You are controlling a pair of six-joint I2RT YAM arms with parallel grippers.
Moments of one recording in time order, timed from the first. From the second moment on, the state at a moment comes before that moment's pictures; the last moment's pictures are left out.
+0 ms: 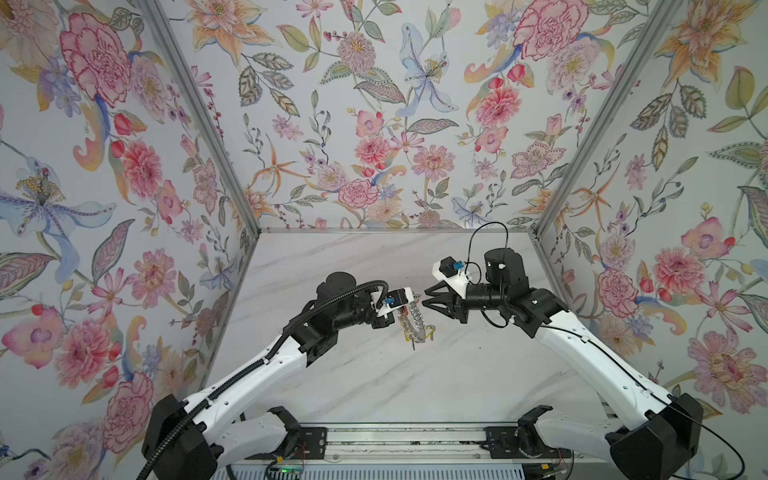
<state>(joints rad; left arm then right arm) -0.71 1.14 0.90 0.01 0.39 0.63 0.53 1.22 1.10 -0.46 -0.73 -0.37</state>
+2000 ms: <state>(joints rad) -0.71 1.12 0.91 0.04 0.48 0.57 0.60 1.26 1.11 -0.43 -0.63 -0.37</state>
